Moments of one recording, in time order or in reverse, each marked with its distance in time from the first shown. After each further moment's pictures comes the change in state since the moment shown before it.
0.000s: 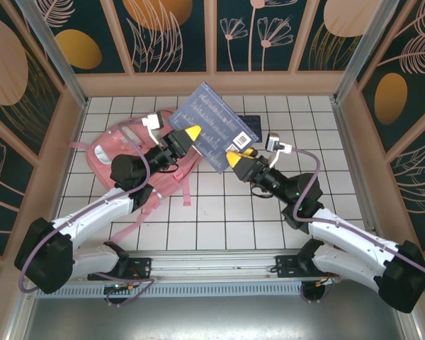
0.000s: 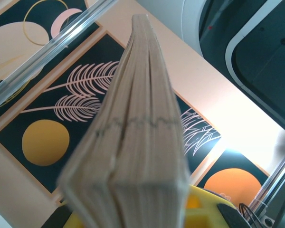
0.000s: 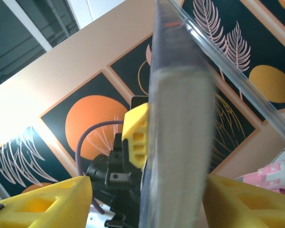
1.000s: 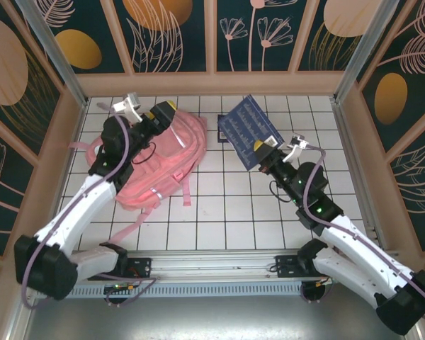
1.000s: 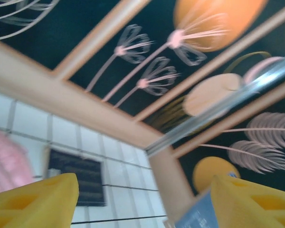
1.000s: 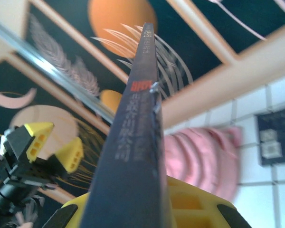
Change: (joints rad) left arm 0.270 0.009 0.283 -0.966 -0.288 0.287; right arm -0.174 -0.175 0.056 -0.704 0.343 -0.086
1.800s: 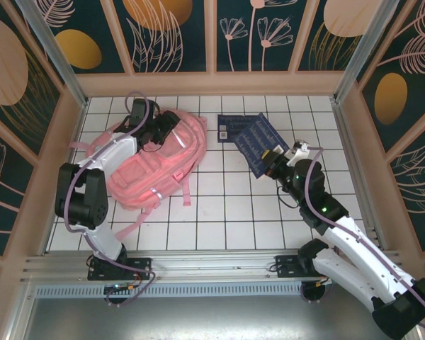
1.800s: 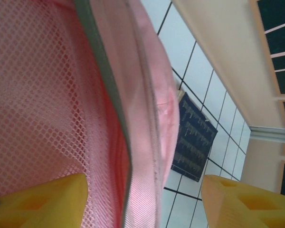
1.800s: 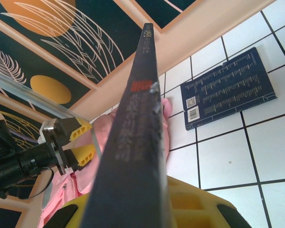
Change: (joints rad) left arm 0.093 0.526 0.298 -0.404 0.052 -0.144; right arm -0.060 -0.027 0.031 -0.285 0.046 0.013
